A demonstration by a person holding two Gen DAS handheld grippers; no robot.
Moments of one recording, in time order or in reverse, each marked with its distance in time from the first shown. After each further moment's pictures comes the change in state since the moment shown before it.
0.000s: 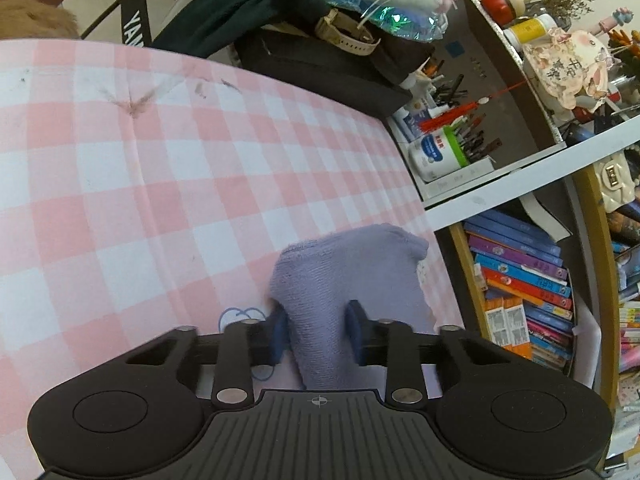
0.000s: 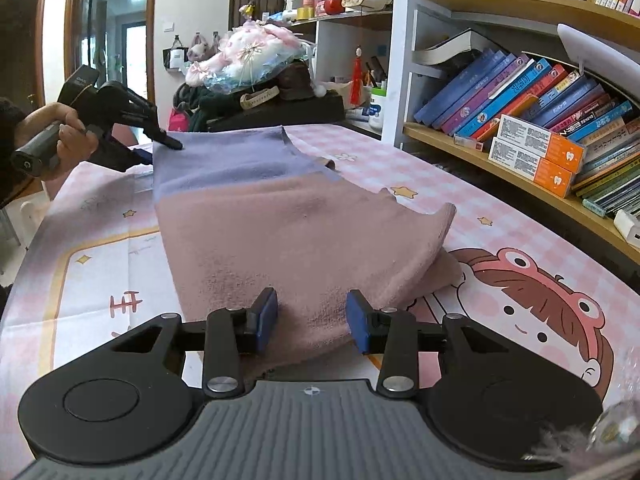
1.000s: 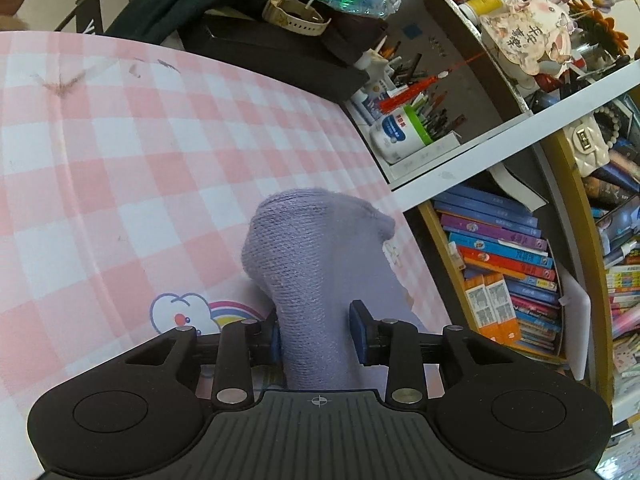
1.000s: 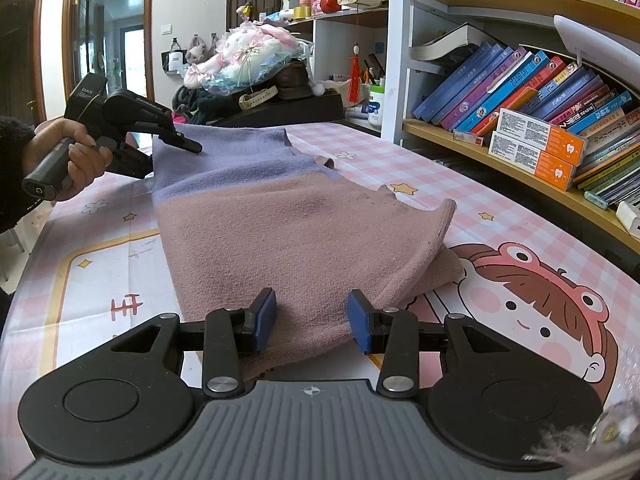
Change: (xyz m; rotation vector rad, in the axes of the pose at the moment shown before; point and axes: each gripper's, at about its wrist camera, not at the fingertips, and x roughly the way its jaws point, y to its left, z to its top) left arm 0.022 -0.007 -0.015 0.069 0.017 -0.094; right arm 0.001 -0.004 0.000 0.024 0.005 0.012
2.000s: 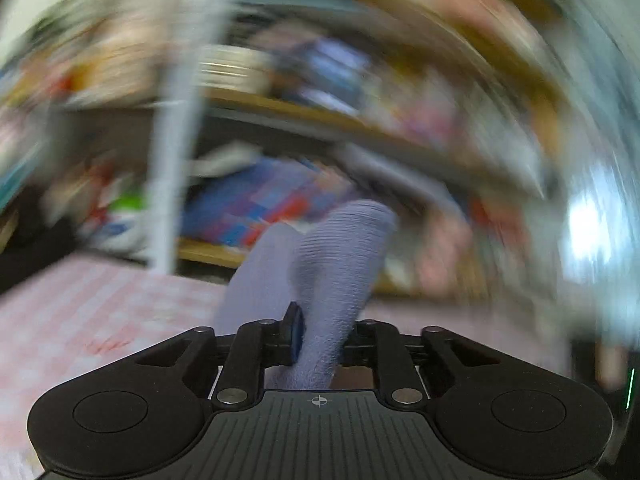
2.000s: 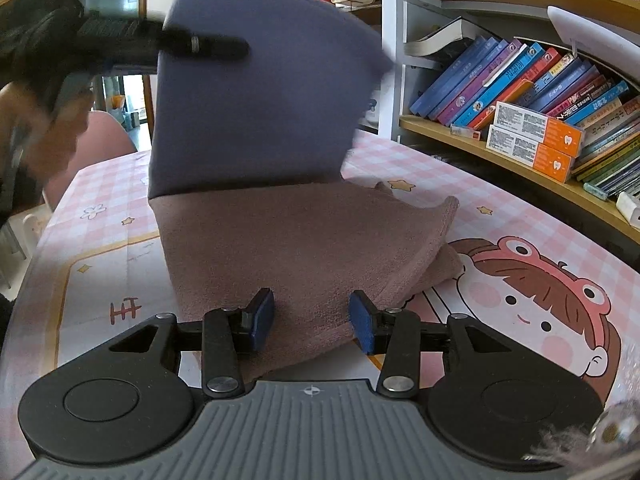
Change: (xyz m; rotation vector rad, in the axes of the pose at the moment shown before) left arm -0.036 -0.192 -0.150 1.140 -0.053 -0.279; right arm 0.002 -0.003 0.000 0.031 0.004 0.007
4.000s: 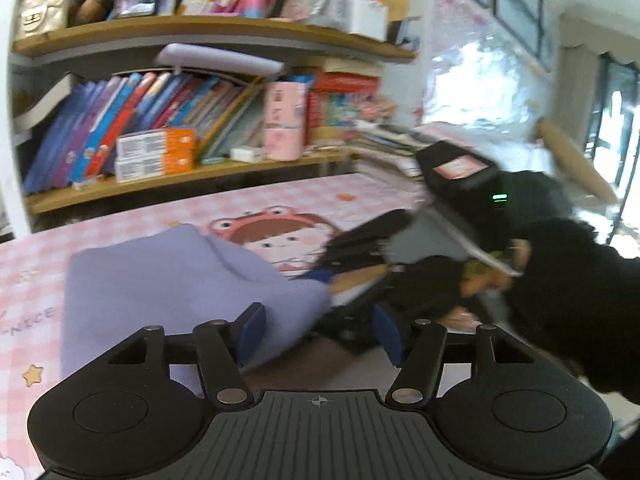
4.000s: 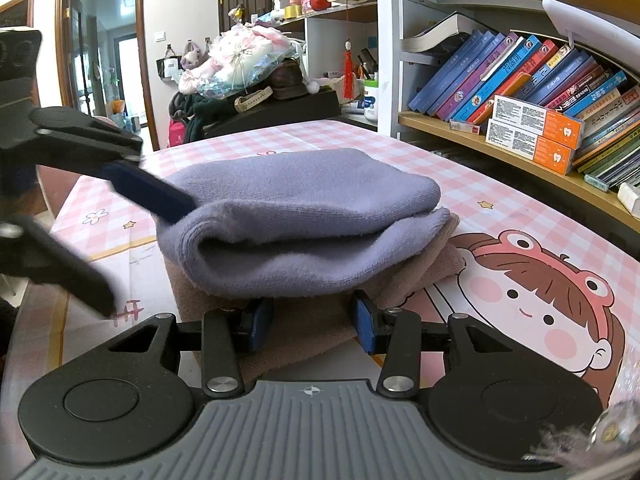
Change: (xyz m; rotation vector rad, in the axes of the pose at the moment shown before) left arm -0.014 -0.045 -0.031 0.107 0.199 -0.396; right arm -0.002 -0.002 -0.001 0.021 0.001 0.015
